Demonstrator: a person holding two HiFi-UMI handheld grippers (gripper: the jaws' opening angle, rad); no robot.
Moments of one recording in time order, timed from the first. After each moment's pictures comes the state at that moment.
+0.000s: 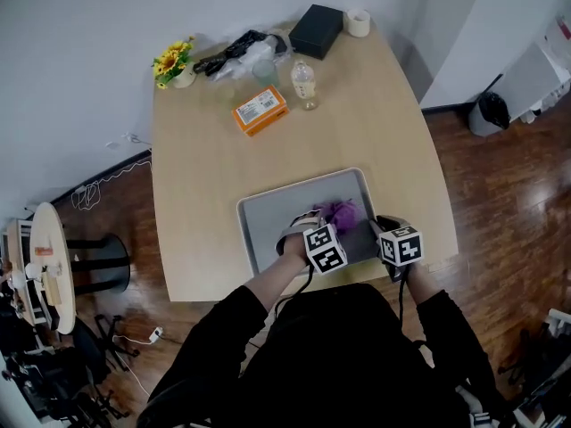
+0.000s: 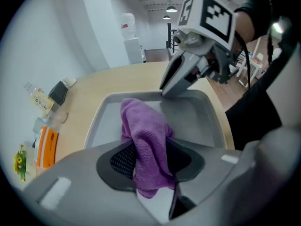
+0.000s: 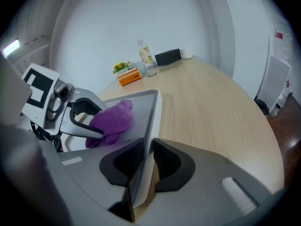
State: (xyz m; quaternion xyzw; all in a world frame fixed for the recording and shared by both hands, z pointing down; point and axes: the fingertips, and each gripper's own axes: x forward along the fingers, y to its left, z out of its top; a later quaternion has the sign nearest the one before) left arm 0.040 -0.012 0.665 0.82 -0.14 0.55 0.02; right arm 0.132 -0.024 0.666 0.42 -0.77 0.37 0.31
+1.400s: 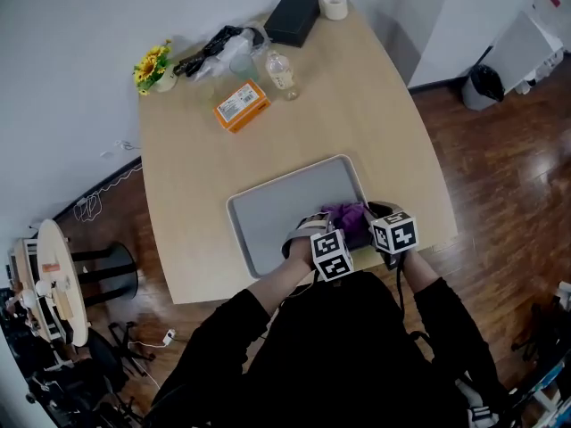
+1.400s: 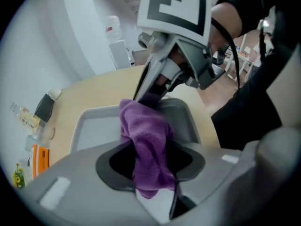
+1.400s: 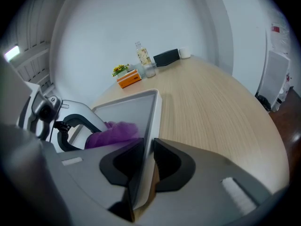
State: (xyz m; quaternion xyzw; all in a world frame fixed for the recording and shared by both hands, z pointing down) left arm 0.080 0.032 0.667 0.83 -0.08 0.56 -0.01; right arm 0.129 -0.022 0.666 0.42 -0.77 0.38 0.29
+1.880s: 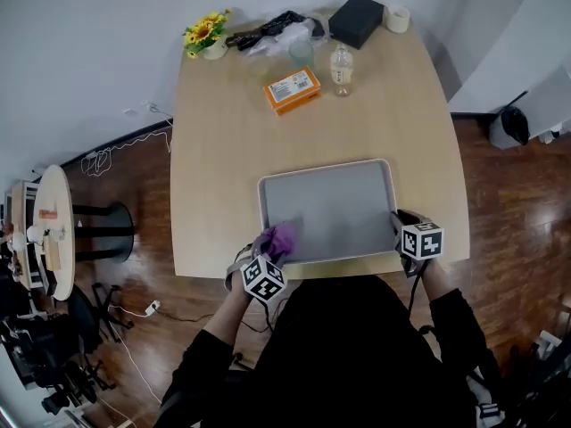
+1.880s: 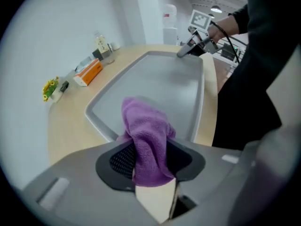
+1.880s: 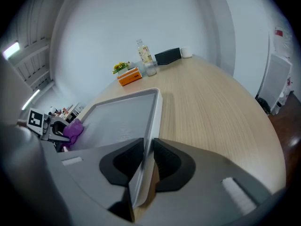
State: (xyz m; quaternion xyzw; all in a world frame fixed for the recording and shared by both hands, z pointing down) left arm -0.182 0.098 0.670 0.75 -0.32 0.56 0.15; right arm 0.128 -0.025 0.667 0.42 -0.77 0.37 0.30
